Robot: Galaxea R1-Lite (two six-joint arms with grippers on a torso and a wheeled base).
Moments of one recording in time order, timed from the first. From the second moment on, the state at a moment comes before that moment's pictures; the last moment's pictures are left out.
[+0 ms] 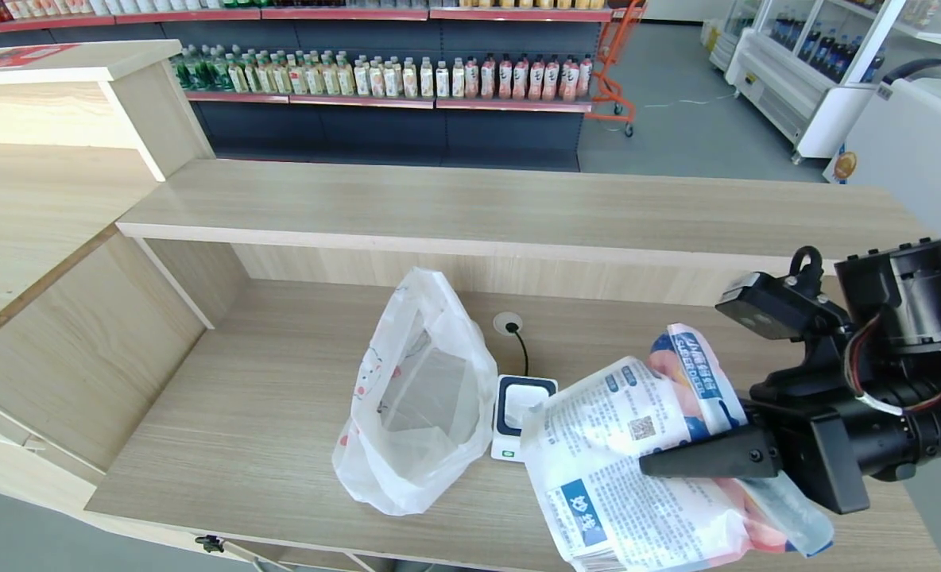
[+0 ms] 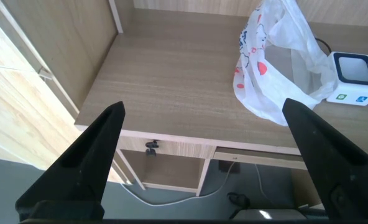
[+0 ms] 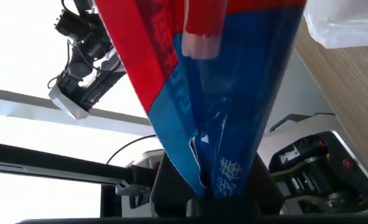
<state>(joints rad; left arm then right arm) 0.00 0.00 0.00 0.00 -0.01 -0.01 0.40 1.47 -0.79 -0.07 1.09 0.07</state>
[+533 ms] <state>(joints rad) 0.00 0.00 0.00 0.00 -0.01 -0.01 0.41 1.48 -0.79 -0.07 1.04 0.06</state>
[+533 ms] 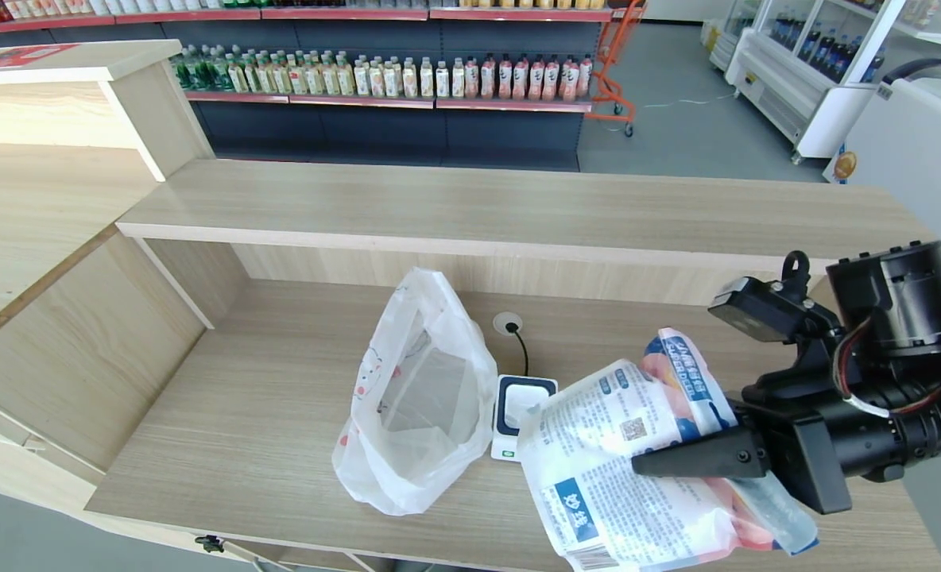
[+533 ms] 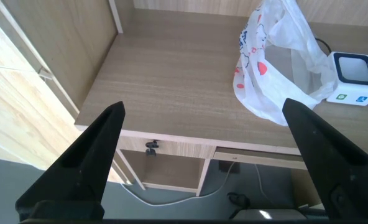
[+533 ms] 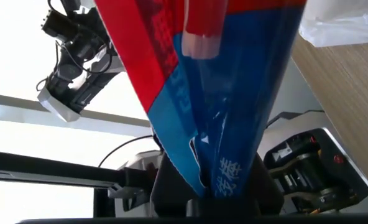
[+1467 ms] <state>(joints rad) 0.00 0.00 0.00 0.00 -0.01 -0.01 0.24 1.86 -0.84 -0.62 0.81 -0.69</state>
